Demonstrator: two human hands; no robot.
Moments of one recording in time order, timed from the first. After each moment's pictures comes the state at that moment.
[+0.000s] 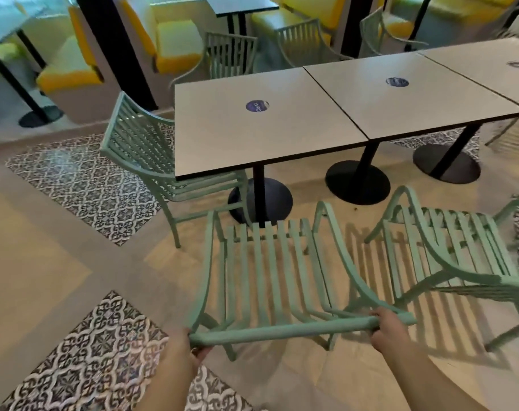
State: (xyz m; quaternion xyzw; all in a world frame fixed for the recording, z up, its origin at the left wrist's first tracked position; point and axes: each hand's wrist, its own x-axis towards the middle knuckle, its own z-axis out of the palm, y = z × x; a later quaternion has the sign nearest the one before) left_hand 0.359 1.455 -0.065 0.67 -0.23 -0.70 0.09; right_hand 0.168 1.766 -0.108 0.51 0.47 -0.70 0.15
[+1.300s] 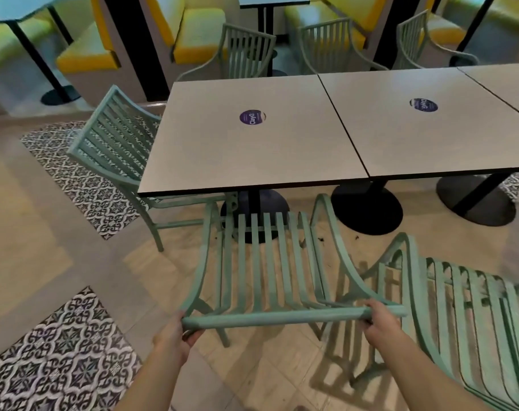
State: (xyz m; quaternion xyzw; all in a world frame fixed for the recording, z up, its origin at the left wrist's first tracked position) left_hand 0.140 1.496 -0.105 0.67 -0.21 -0.69 0.18; right_hand -0.101 1.797 -0.103 0.44 0.51 -0.70 0.22
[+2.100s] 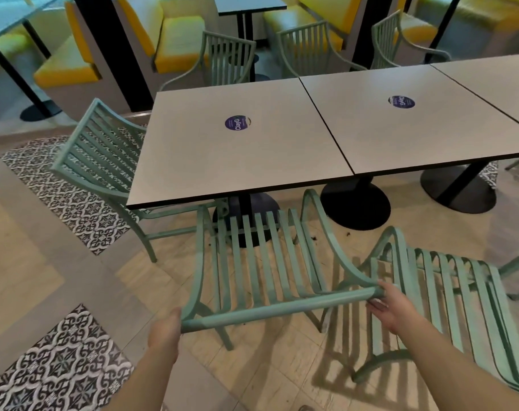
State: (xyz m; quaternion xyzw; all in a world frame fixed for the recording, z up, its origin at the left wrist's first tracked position) left_hand 0.141 1.480 -0.097 0.70 -0.49 -0.51 0.05; right_hand -0.127 1.830 -0.078 0.36 0.56 -0.69 0.27
